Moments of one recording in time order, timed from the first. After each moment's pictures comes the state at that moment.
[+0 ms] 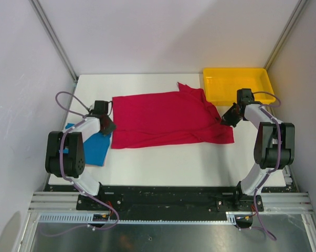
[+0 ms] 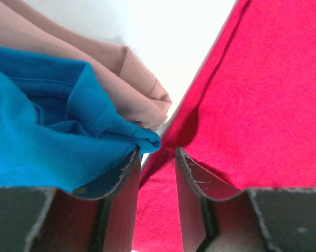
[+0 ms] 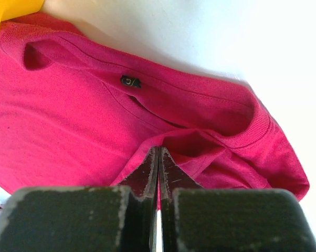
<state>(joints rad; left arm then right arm) -0.06 1.63 0.93 -0.35 -0.18 -0.66 -0.05 1.75 1.18 -0.52 -0.15 0.75</state>
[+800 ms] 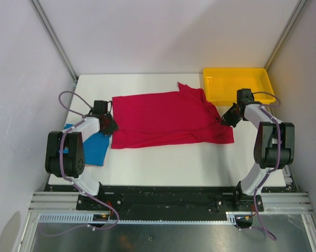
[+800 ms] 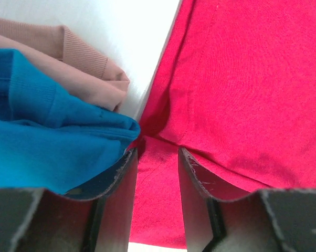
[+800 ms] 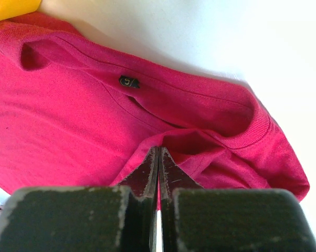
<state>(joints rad) -0.04 1.63 0.93 -0.34 -0.04 -0.58 -0.05 1.76 1.18 -0.52 -0.15 0.75</state>
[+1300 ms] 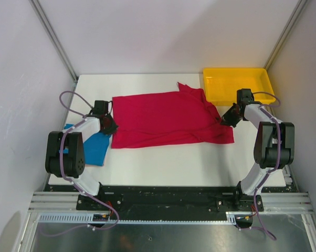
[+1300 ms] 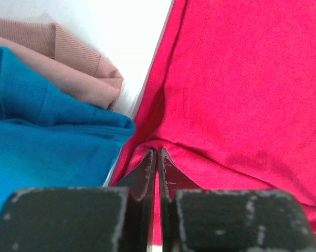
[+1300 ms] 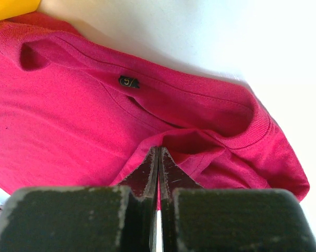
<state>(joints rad) -0.06 1.63 0.93 -0.34 -0.03 -0.58 -0.05 1.76 1.18 -0.52 -0.15 0.75</state>
